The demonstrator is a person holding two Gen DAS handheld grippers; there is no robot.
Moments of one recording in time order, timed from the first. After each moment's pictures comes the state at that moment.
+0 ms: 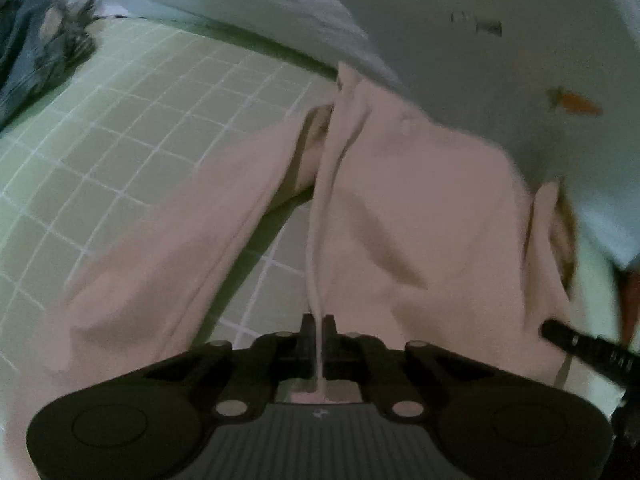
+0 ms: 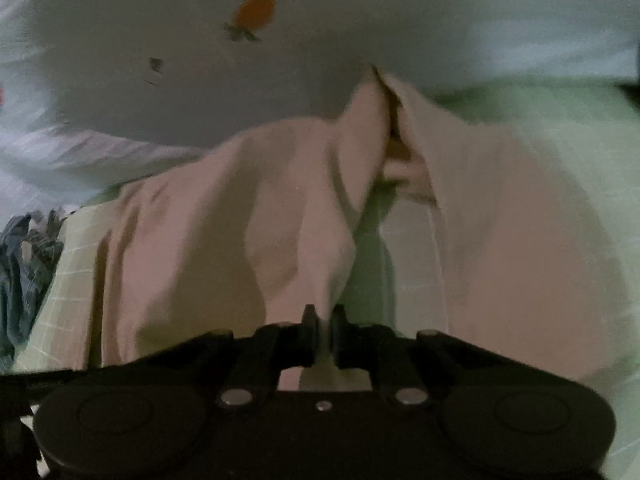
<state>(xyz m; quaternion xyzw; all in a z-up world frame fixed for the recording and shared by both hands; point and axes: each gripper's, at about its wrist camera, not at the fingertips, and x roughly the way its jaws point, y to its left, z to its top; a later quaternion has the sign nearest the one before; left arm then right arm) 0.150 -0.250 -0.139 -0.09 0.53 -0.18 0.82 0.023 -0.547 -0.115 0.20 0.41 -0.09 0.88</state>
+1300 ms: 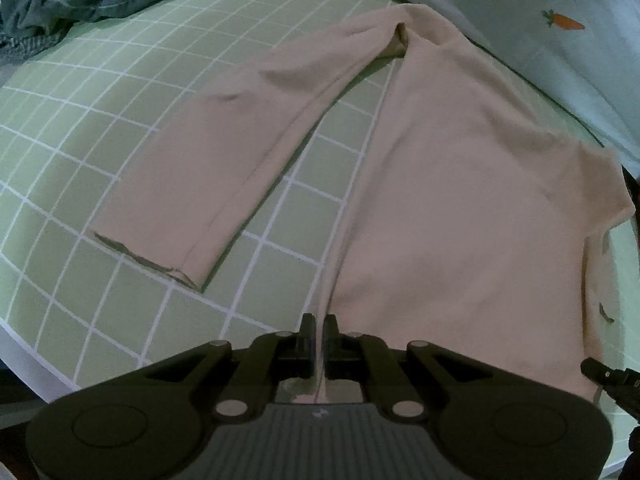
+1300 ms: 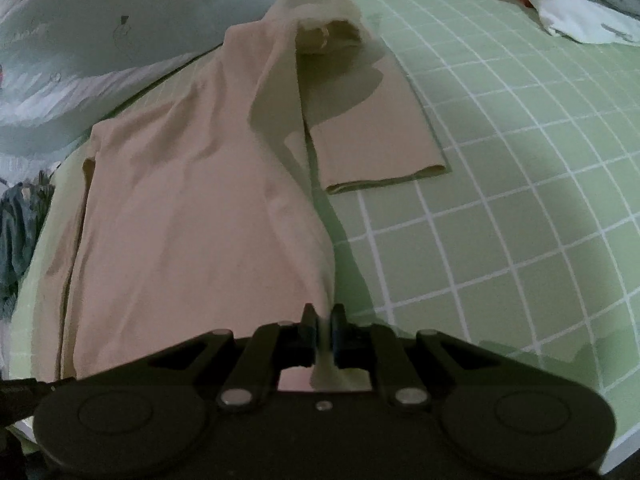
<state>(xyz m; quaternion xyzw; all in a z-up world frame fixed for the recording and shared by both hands) -0.018 -0.139 -0.137 -0.04 0.59 -0.14 0.80 -0.186 -0.509 -0.138 0.29 0.47 -0.16 0.82</state>
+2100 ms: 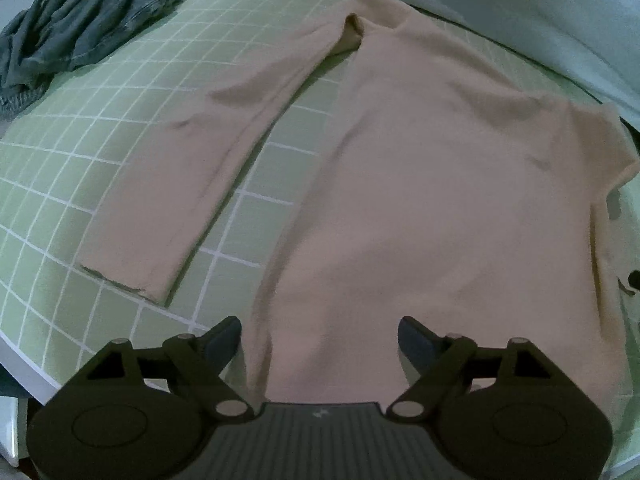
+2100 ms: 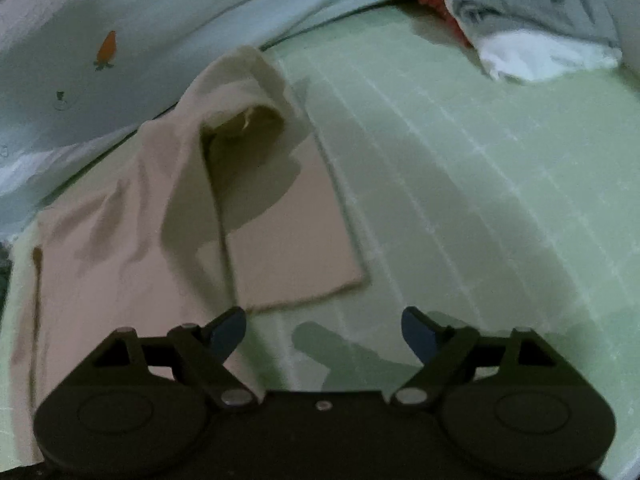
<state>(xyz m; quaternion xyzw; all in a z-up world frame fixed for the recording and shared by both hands) -0.030 -0.193 -0.137 0.04 0.57 -0.13 0.81 -0.175 -0.572 -0.136 0.27 0.42 -0.25 0.83</state>
